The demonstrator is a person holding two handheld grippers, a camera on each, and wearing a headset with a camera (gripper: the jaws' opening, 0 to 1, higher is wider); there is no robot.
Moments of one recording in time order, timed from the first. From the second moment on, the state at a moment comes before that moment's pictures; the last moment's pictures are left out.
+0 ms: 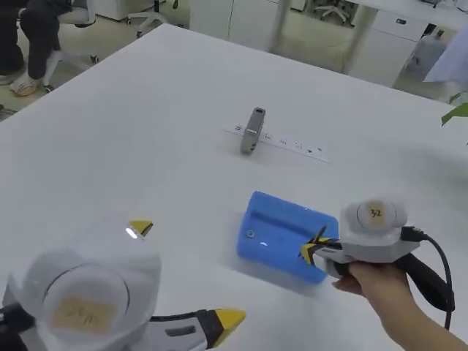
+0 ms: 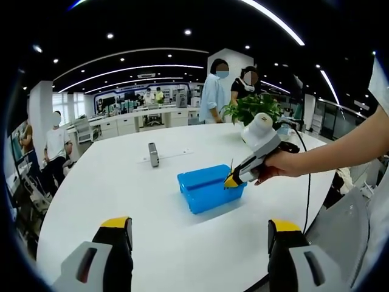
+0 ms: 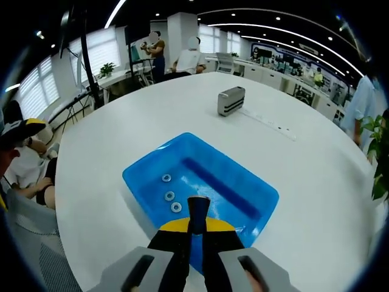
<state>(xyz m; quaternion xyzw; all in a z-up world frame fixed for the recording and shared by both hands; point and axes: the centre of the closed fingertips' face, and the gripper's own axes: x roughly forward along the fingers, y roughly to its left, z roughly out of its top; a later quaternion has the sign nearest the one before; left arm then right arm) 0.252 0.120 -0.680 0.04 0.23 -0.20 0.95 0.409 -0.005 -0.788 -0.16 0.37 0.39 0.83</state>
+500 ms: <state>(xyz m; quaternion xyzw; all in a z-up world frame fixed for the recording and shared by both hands) 0.270 0.072 -0.644 0.03 0.21 -0.30 0.93 0.380 -0.005 -0.724 -0.15 0.30 0.41 0.85</state>
